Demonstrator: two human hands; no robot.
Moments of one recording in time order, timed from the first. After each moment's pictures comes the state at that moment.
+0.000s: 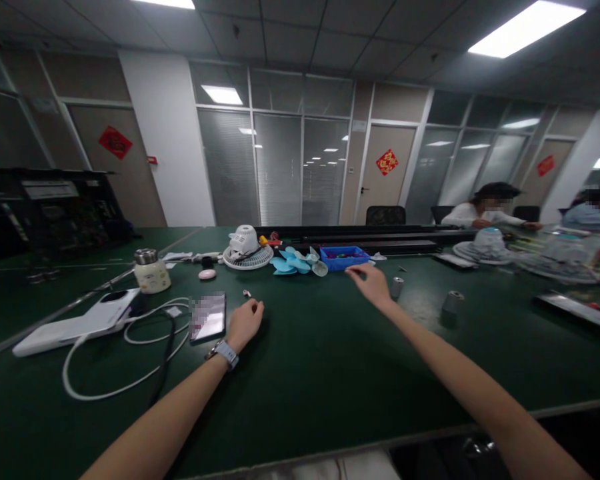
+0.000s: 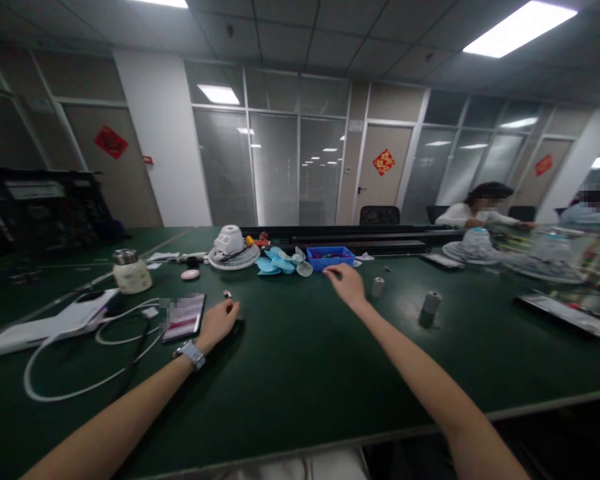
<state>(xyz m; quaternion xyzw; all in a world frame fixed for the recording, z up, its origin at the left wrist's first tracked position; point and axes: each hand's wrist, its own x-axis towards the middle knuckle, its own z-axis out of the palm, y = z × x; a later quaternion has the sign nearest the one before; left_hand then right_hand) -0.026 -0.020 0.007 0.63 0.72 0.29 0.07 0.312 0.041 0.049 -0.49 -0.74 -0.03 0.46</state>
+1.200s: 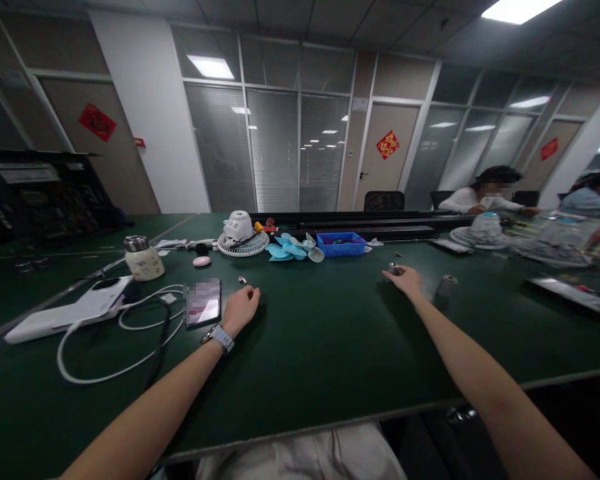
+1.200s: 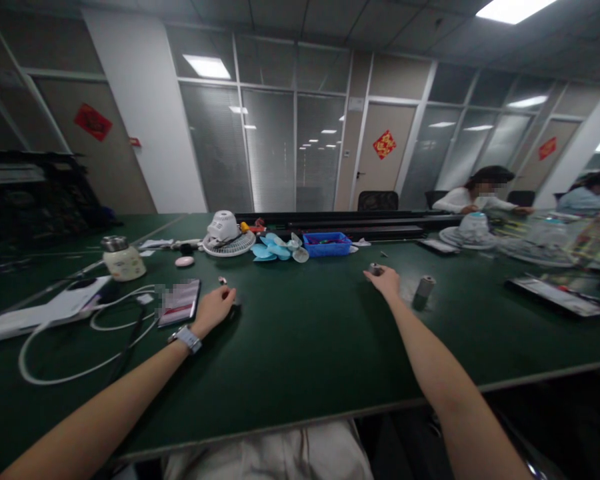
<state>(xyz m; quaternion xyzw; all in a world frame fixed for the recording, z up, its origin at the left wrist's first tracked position) -0.023 -0.021 0.009 0.64 0.71 0.27 0.06 0.442 0.080 0.001 -0.76 -0.53 0.01 0.38</state>
